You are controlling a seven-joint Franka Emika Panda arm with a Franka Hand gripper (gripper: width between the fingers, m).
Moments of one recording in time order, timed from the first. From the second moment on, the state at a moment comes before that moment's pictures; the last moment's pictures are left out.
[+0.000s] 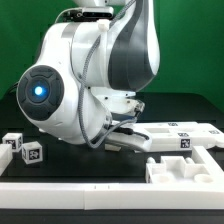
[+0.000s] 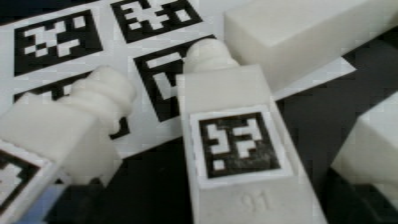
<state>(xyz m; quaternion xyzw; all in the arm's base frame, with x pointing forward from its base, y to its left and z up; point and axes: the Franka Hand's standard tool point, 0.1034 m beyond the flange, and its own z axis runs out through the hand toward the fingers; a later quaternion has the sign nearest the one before) 0.418 -0.017 0.005 -0.85 0.21 0.47 0.10</state>
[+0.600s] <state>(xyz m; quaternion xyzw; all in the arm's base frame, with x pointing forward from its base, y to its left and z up) 0.475 -0.022 0.042 -0.90 0.20 0.38 0.10</state>
